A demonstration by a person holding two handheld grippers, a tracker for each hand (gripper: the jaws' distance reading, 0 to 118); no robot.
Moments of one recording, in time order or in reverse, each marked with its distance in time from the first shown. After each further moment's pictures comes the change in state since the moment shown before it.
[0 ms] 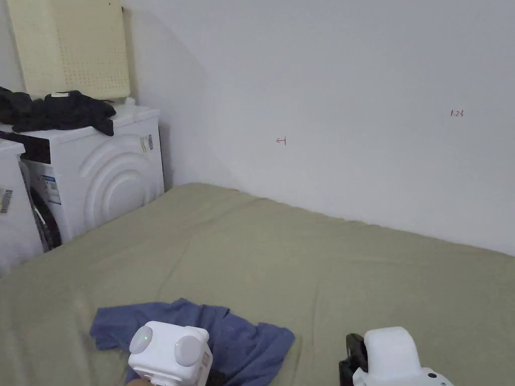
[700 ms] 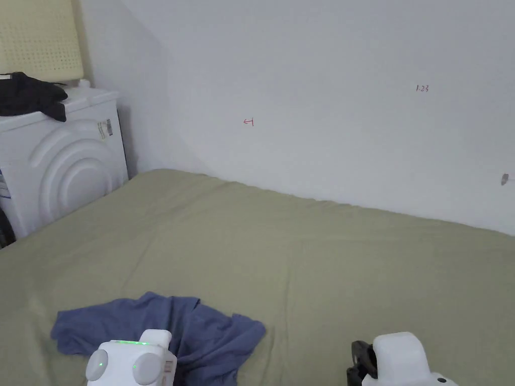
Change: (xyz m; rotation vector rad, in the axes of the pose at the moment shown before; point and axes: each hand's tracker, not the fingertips) left arm -0.035 0.003 -0.043 0.165 -0.036 0.081; right arm 0.040 -0.030 0.006 -0.079 -0.058 -0.051
